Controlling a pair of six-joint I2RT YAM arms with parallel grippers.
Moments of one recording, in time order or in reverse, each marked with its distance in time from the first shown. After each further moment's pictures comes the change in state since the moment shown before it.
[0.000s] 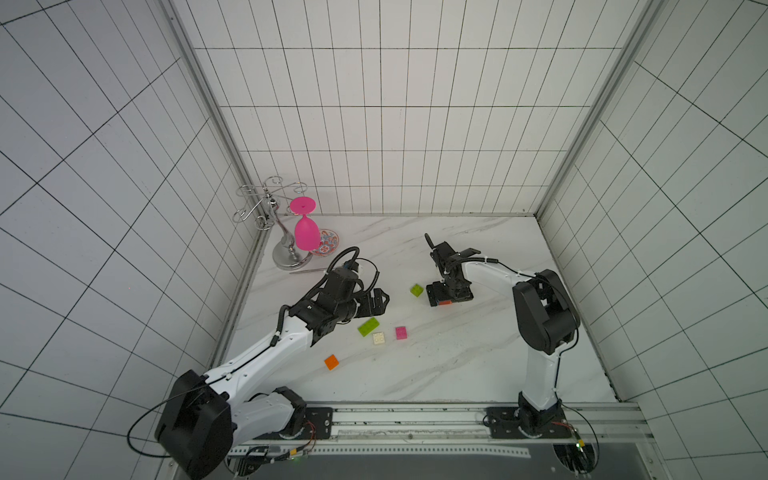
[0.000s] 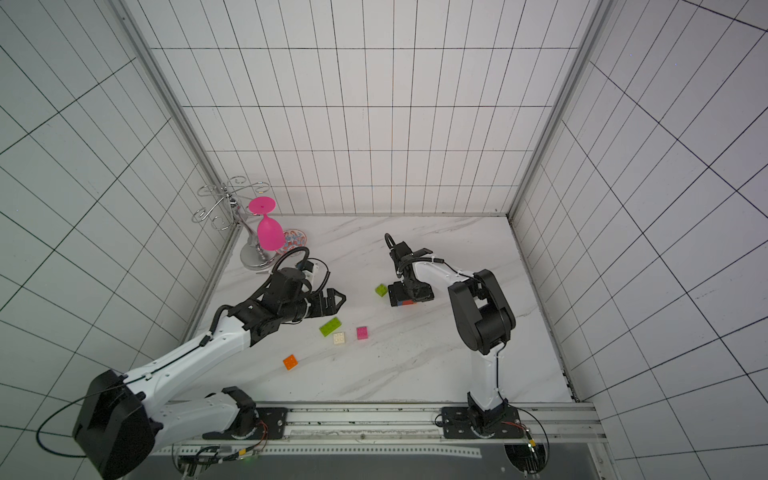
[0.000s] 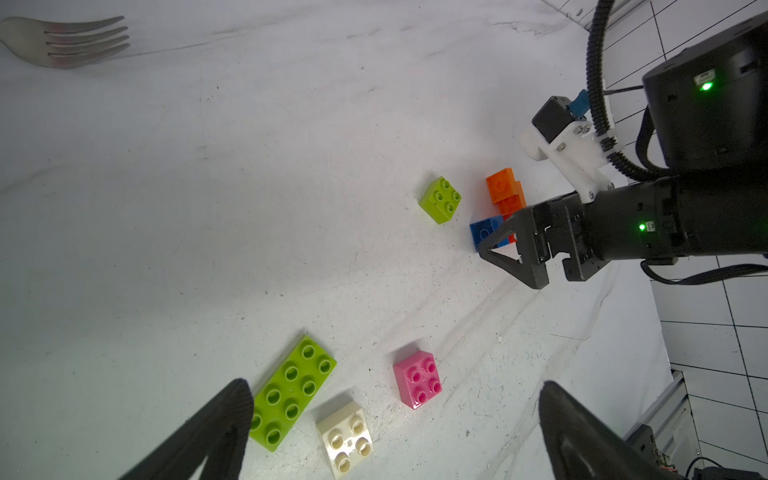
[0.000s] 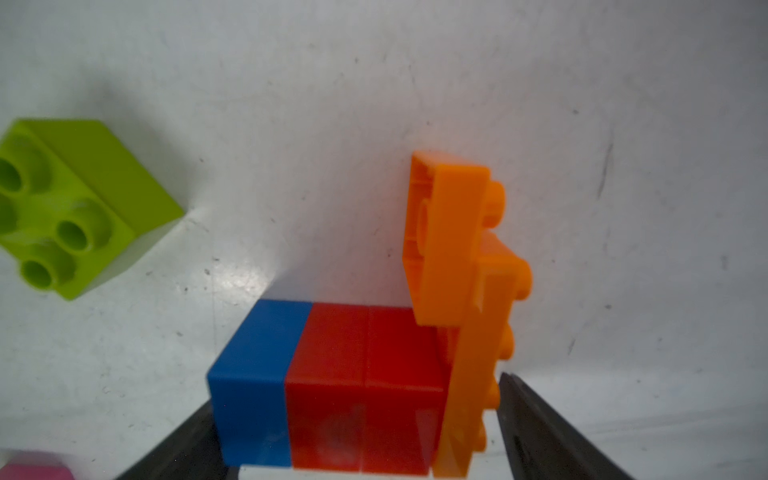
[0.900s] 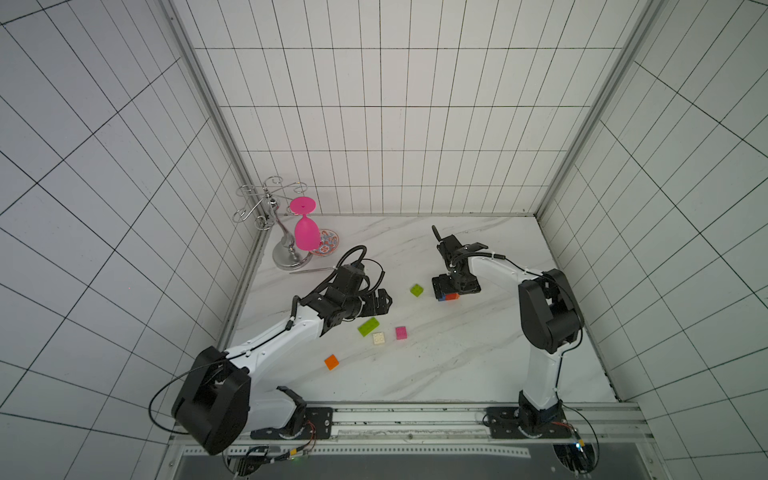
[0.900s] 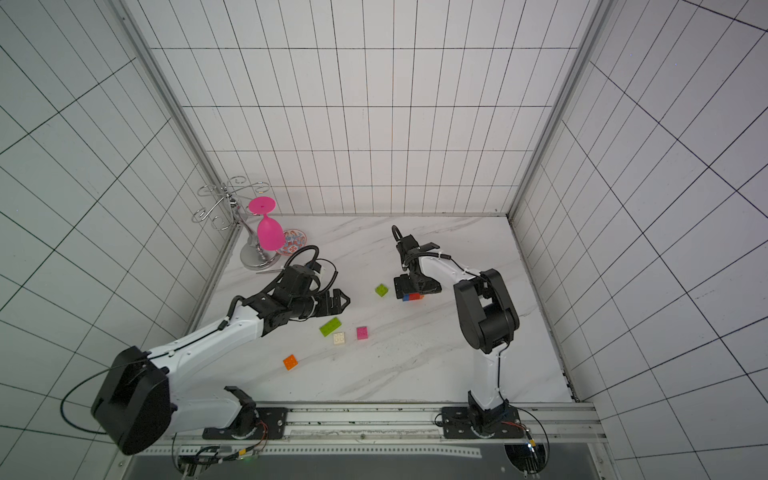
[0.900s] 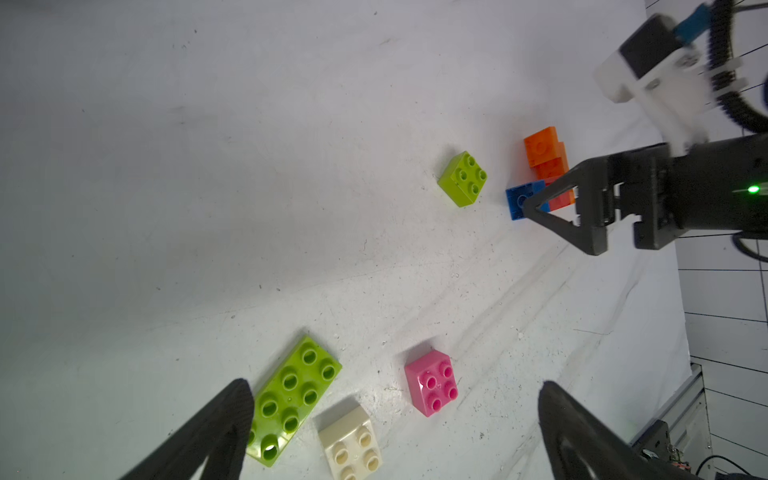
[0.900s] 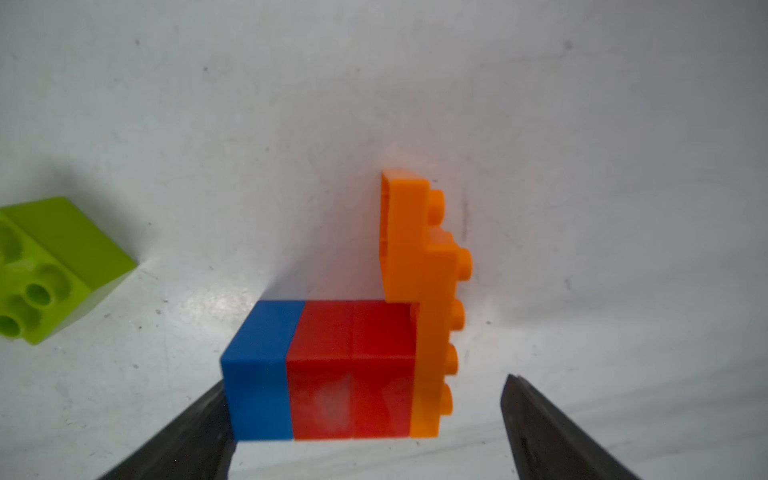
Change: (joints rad) left arm -0.007 0.171 0.056 -0.011 0.029 0.008; right arm -0.071 -0.043 0.027 -0.007 0.083 -0.019
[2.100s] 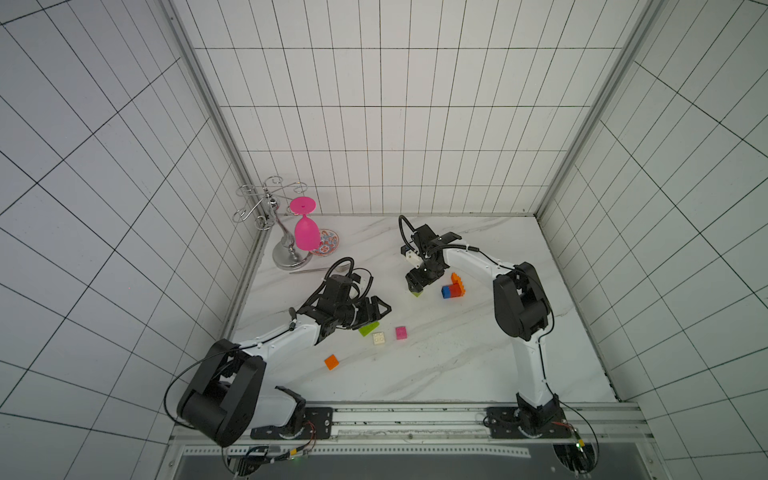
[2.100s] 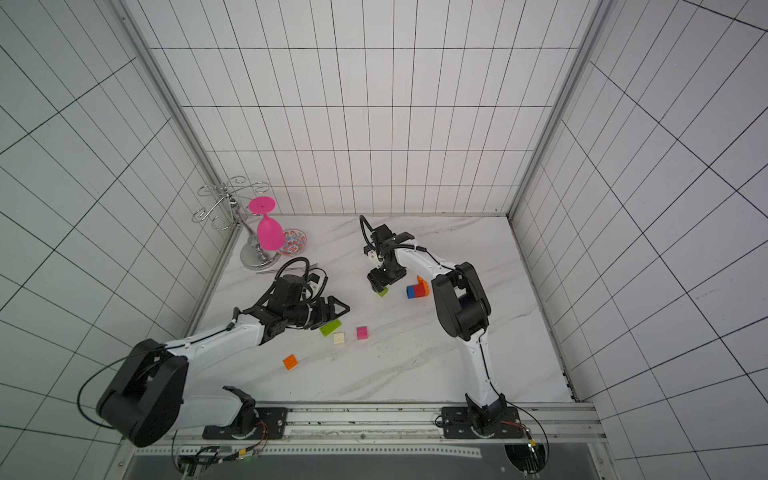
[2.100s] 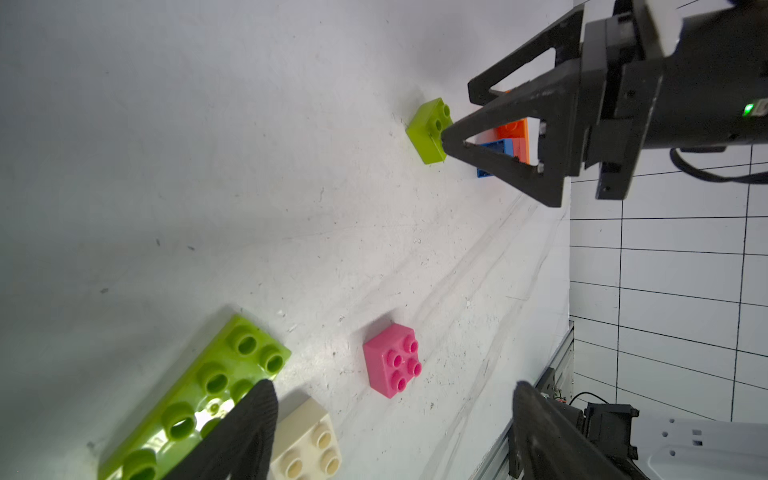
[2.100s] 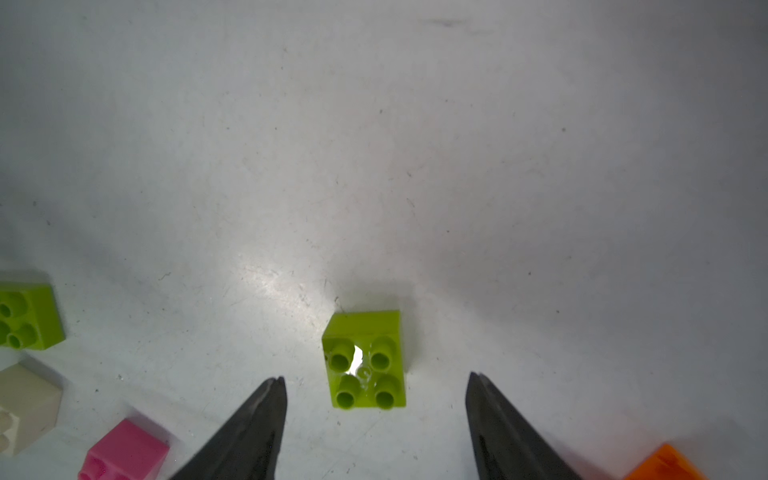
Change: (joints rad) left arm 0.118 0.027 -0.216 0.340 0.340 -0.144; right arm 0.125 0.262 0.365 -0.054 -0.240 -0.432
